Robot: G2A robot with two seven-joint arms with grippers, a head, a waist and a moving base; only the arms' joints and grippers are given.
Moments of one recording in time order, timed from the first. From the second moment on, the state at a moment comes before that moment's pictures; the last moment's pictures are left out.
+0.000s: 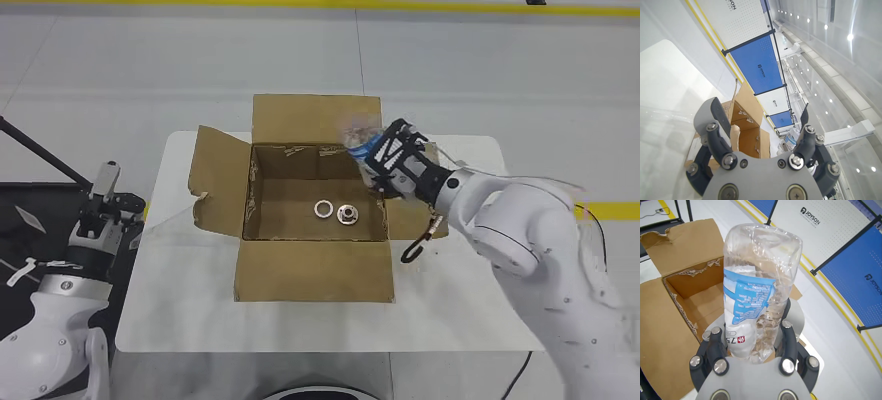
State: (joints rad) left arm 1.68 -1.41 -1.98 -2.32 0.00 0.22 -0.34; right arm -0.67 -1.05 1.01 -1.89 -0.96 -0.34 0.84
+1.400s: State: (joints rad) left arm 1.73 -1.39 -2.04 -2.31 -0.09 0.19 -0.29; right arm -0.23 -1.49 0.34 -0.86 -0.73 -0.52 0.88
